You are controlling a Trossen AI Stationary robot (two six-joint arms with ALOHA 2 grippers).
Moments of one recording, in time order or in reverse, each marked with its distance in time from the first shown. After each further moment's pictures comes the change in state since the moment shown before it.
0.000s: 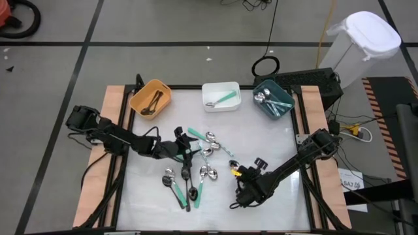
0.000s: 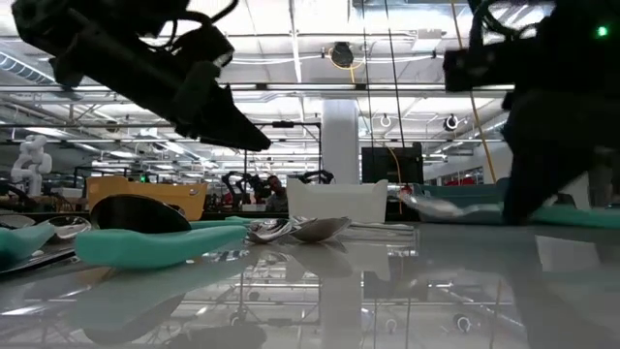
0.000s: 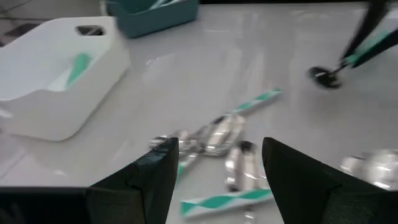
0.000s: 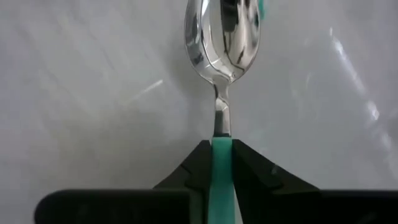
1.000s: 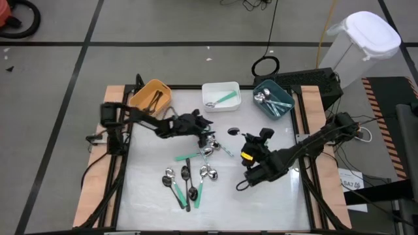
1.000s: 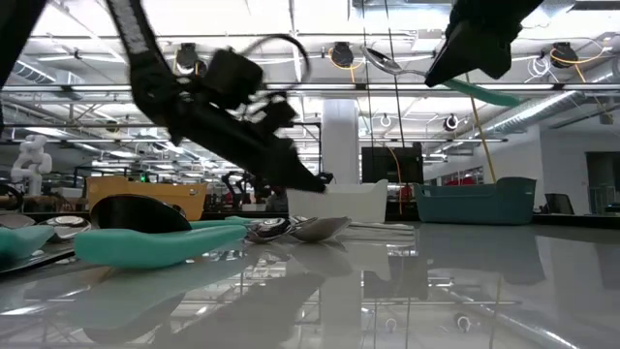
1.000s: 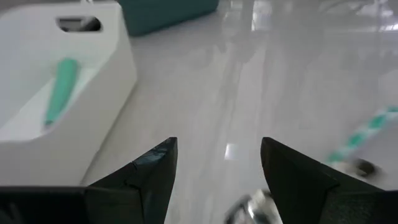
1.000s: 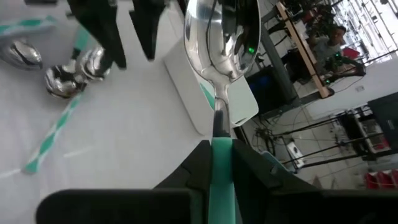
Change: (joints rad) left arm 0.400 0.378 0.198 0.233 0.436 0.229; right arm -0.124 -0.313 -0.040 -0.189 0.629 -0.490
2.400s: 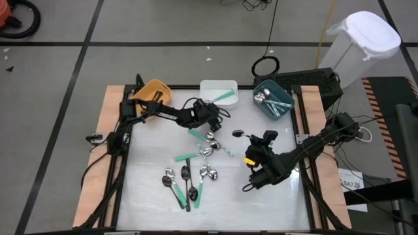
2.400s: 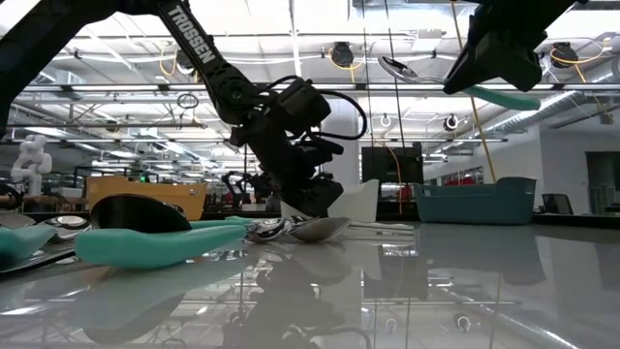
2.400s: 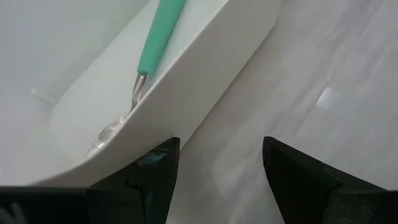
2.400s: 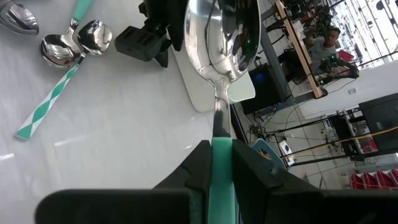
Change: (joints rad) left arm 0.086 0.223 0.456 -0.609 -0.406 -0.159; right arm 0.045 0.000 -0.045 -0.106 -0.007 0.099
